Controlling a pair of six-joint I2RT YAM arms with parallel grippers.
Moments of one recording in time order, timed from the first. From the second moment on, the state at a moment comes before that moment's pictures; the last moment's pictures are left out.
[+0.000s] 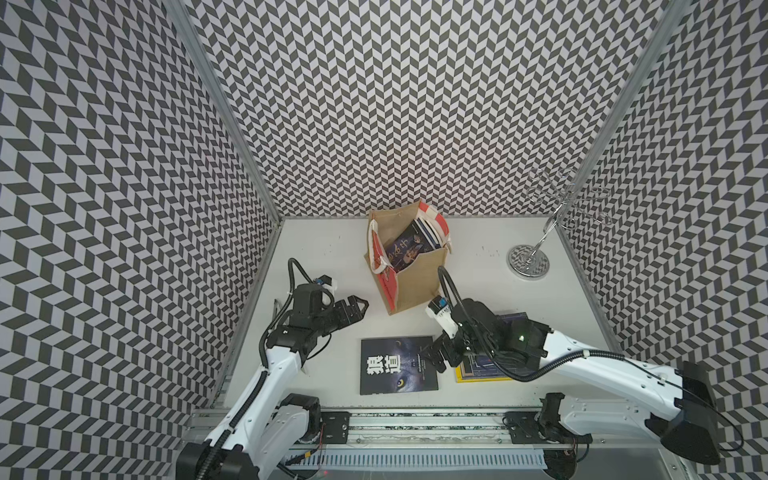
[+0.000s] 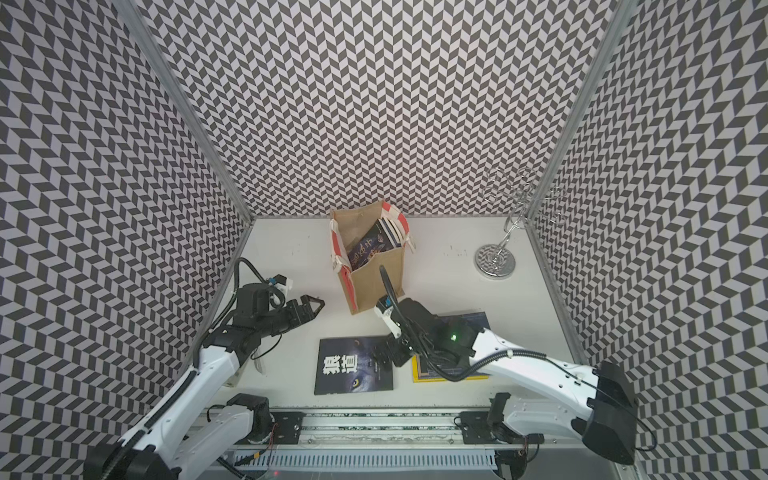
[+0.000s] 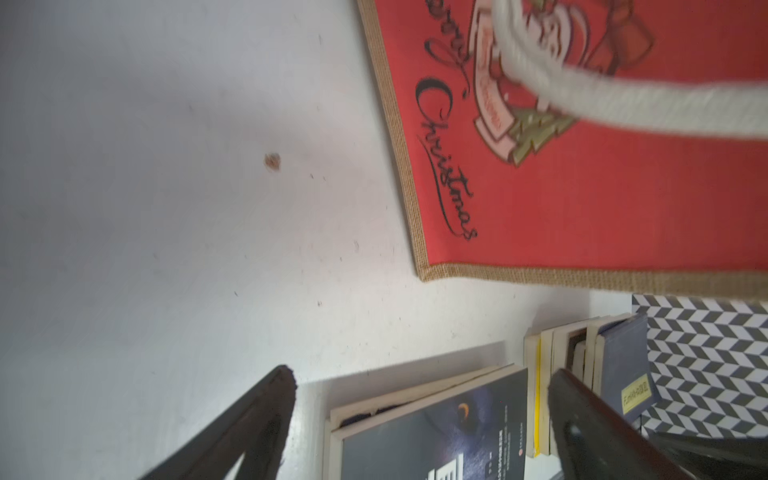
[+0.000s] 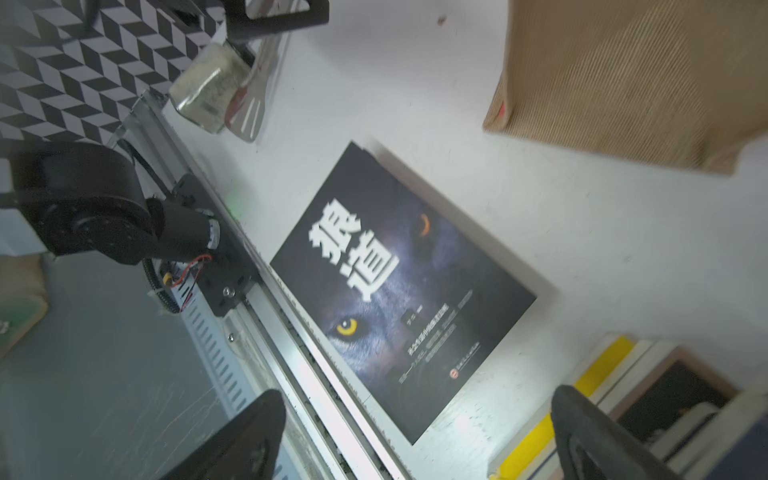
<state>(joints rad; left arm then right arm) -0.23 0.86 0.53 -0.39 0.38 -0.62 1.04 1.14 0.80 -0.54 -0.11 0.43</state>
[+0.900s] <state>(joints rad) -0.60 0.77 0.35 -0.39 0.19 -0.94 1.08 1.32 0.52 -0.08 -0.29 0.60</state>
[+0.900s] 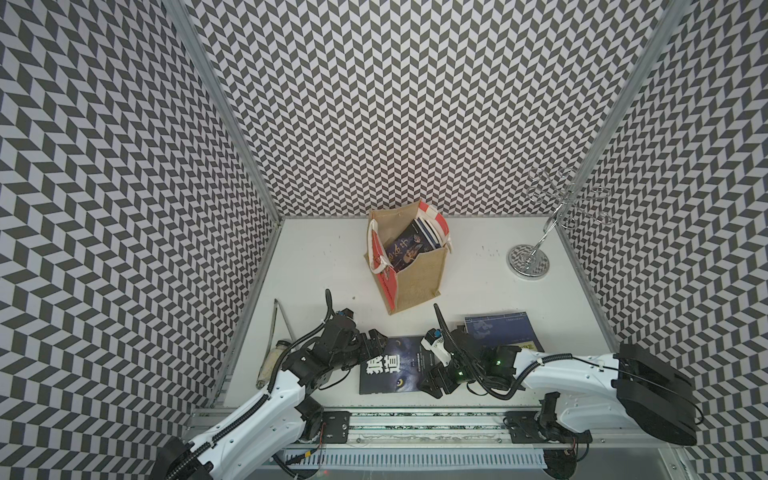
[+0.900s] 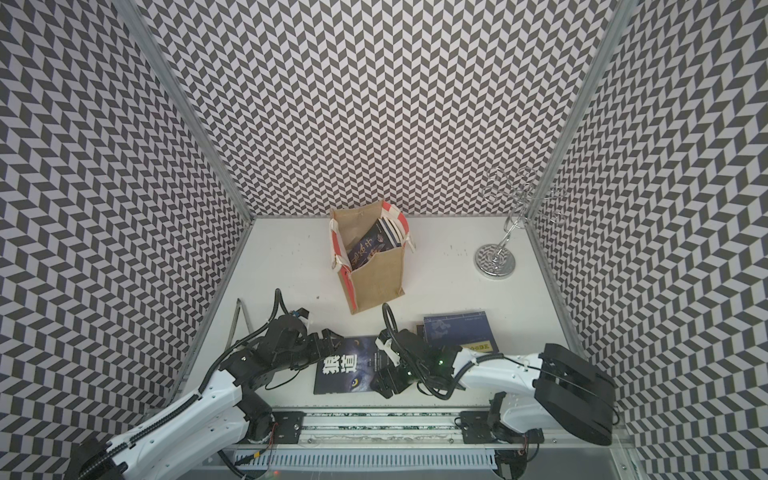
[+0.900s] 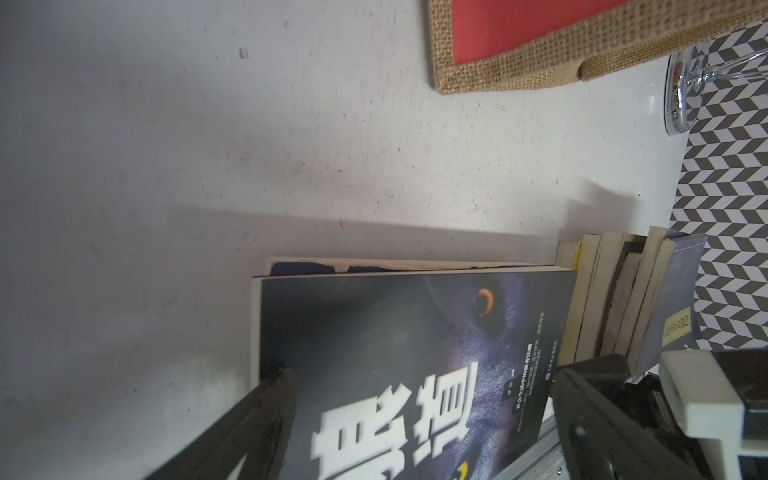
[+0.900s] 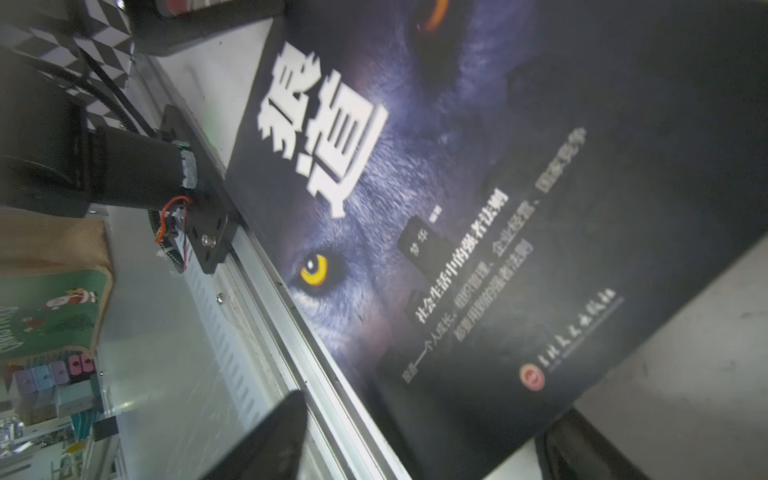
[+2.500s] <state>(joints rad) -0.63 0.92 0.35 -0.15 0.20 -0.94 0.86 1.47 0.57 0.03 -0.36 0.48</state>
